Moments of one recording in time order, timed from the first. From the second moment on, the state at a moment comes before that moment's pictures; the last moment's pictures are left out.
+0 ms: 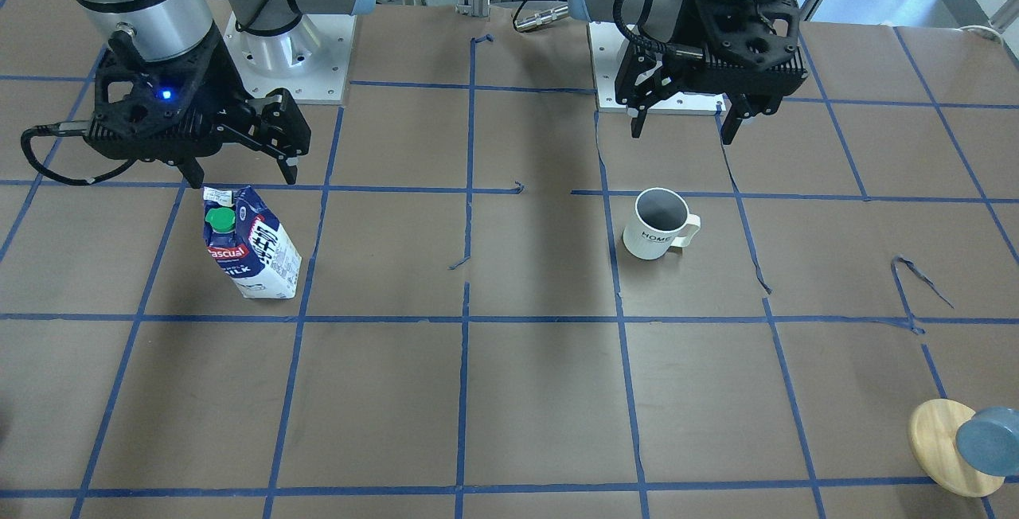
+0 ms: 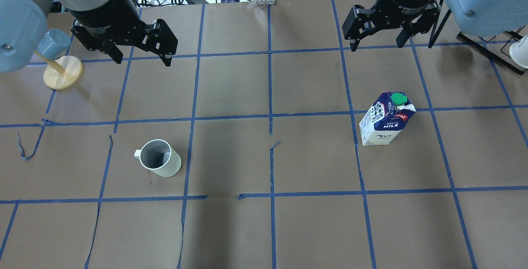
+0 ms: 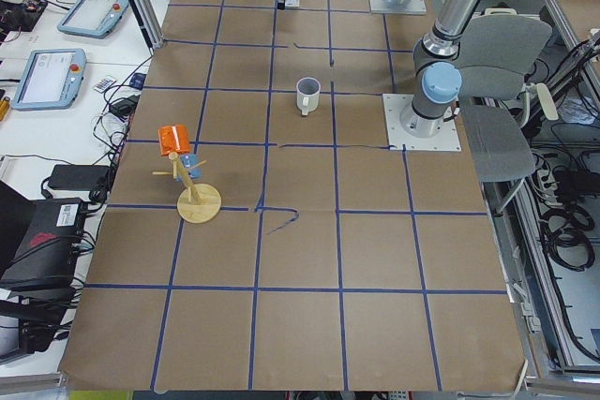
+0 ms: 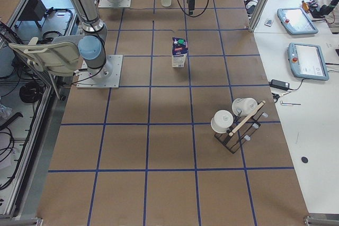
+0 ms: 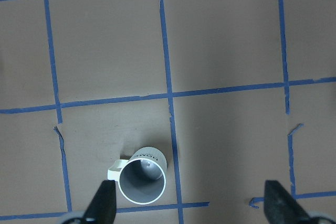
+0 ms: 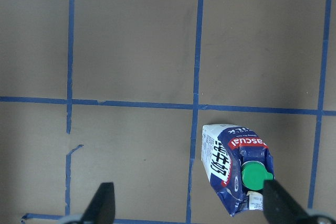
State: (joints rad) left arm -1.63 -1.55 -1.51 -1.57 1.61 0.02; right arm 1.60 -1.51 1.51 -1.66 -1.54 -0.02
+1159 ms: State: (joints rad) left arm -1.63 -1.55 -1.51 -1.58 1.61 0.02; right arm 1.60 -1.51 1.52 -1.66 -1.54 -0.02
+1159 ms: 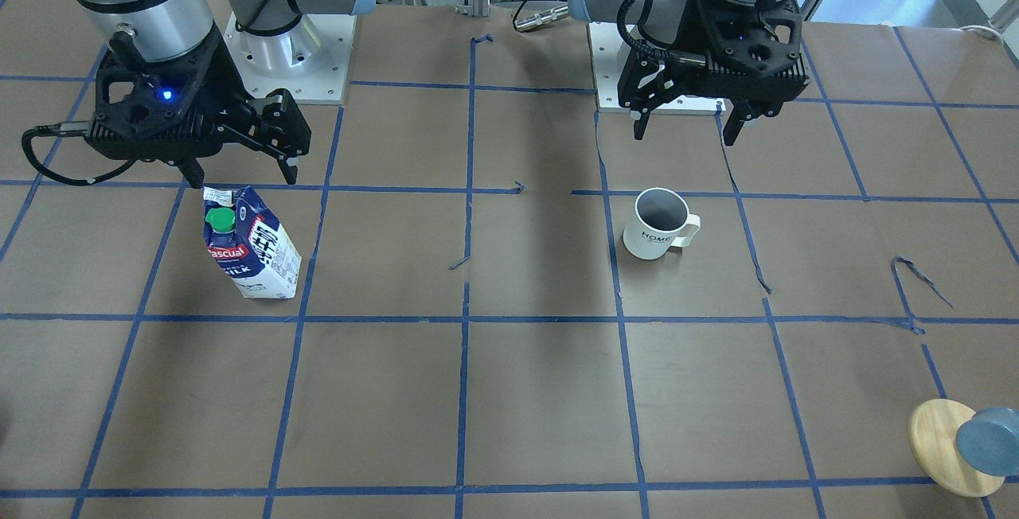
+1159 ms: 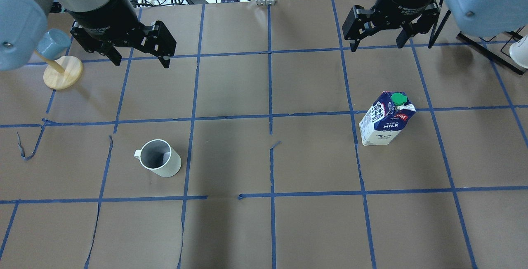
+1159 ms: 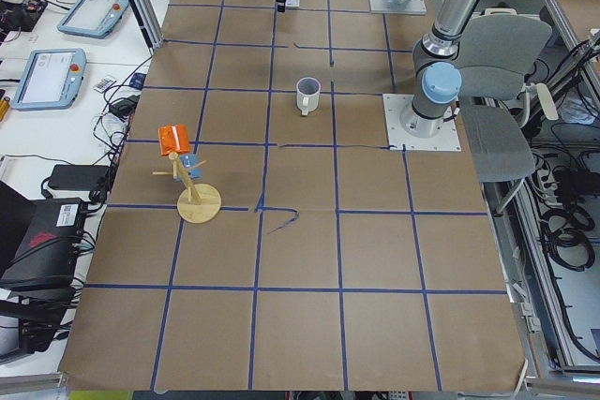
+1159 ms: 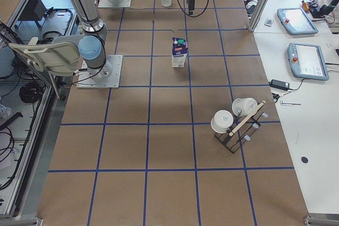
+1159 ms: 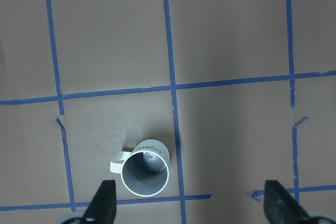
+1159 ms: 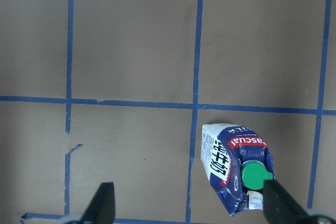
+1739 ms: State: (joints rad) left arm -1.63 -1.54 -1.51 -1.59 1.60 0.02; right arm 1.60 -1.51 1.52 -1.66 -1.55 -0.02
